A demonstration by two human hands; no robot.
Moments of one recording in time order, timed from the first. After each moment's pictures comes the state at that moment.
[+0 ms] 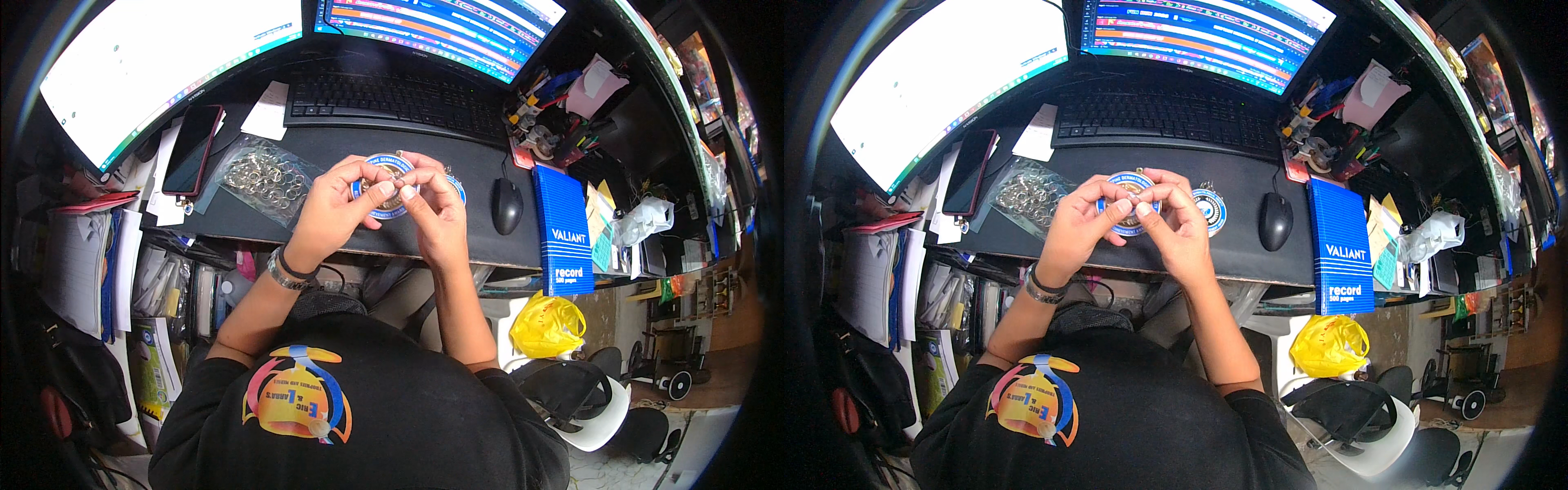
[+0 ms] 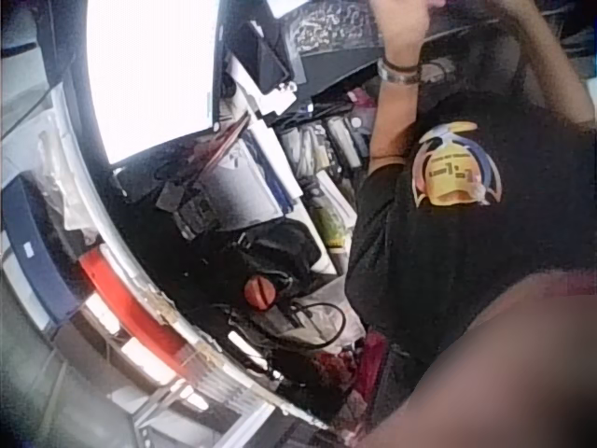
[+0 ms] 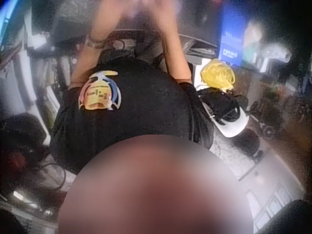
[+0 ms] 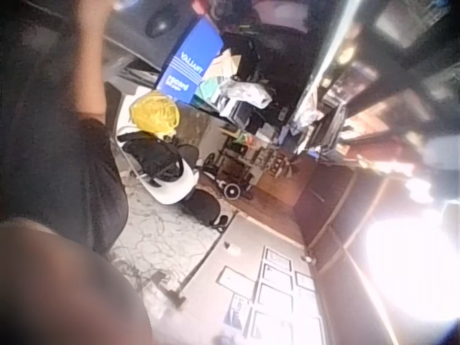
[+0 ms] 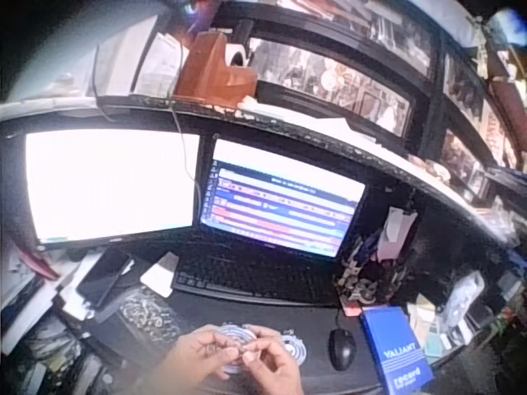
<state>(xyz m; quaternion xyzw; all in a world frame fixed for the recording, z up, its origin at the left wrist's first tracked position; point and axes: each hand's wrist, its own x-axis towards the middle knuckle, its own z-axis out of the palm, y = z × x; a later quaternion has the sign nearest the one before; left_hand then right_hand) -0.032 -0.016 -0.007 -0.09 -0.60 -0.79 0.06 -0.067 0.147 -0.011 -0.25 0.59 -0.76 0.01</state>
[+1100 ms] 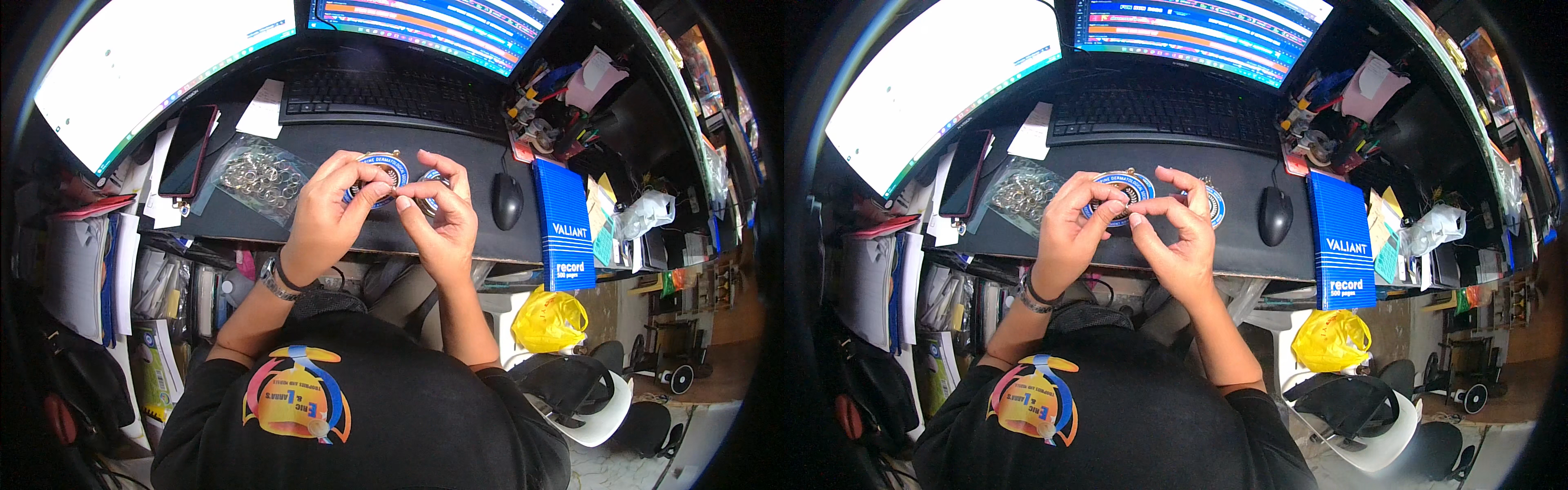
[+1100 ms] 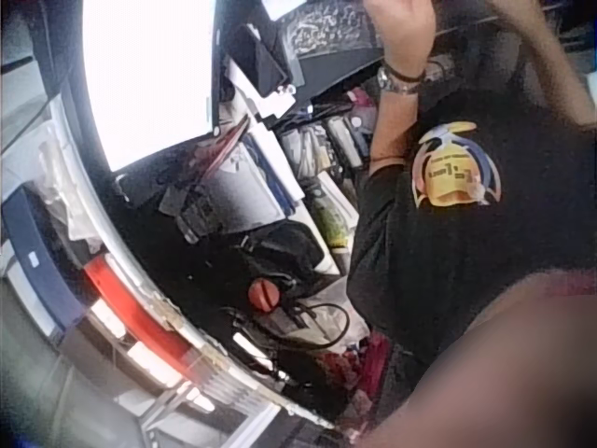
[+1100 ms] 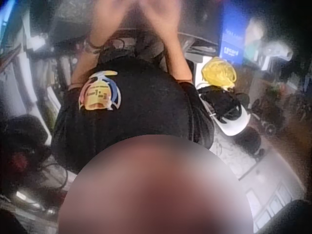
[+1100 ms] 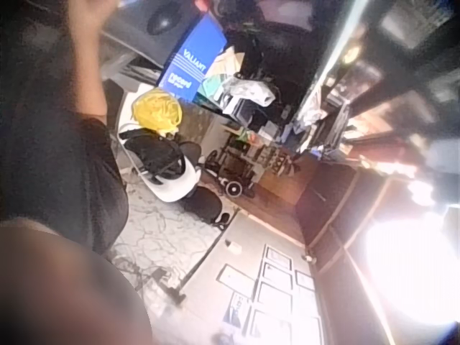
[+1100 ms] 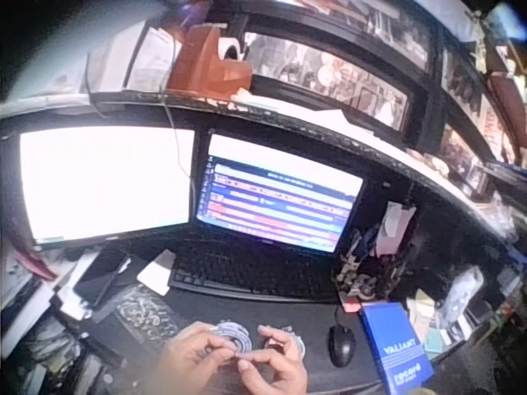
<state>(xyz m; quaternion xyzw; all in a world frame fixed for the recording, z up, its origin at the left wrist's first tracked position) -0.021 -0.014 0.010 -0.14 -0.75 -0.60 0.26 -0.045 0.155 0.007 -0.28 0.76 -0.56 -0.18</state>
